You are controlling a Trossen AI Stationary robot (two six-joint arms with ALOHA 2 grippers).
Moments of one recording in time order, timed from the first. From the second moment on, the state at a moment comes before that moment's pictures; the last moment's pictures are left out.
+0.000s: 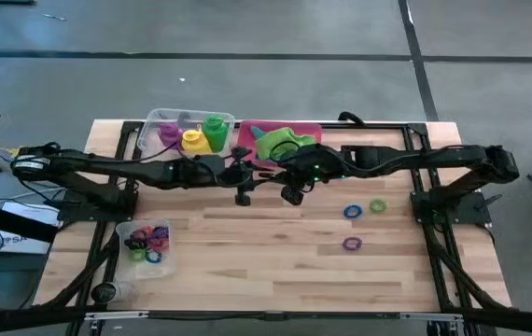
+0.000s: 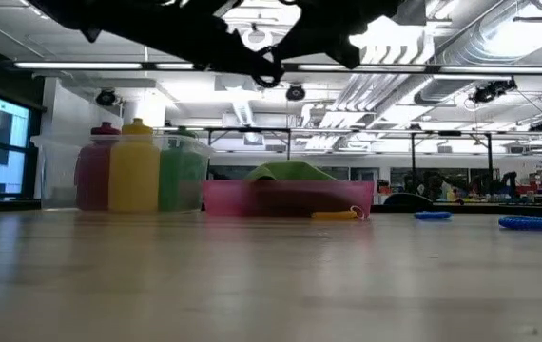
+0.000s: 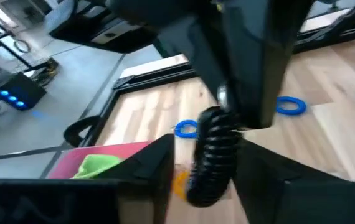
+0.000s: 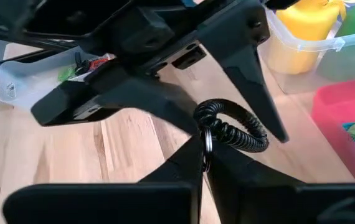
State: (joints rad) left arm 0.02 1.37 0.91 0.22 -0.22 0.37; right arm -0.02 1.56 1.38 -0.46 0.03 0.32
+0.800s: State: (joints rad) left arm 0.02 1.37 0.91 0.22 -0.26 0.31; right arm -0.02 1.56 1.38 -0.46 0.02 0.34
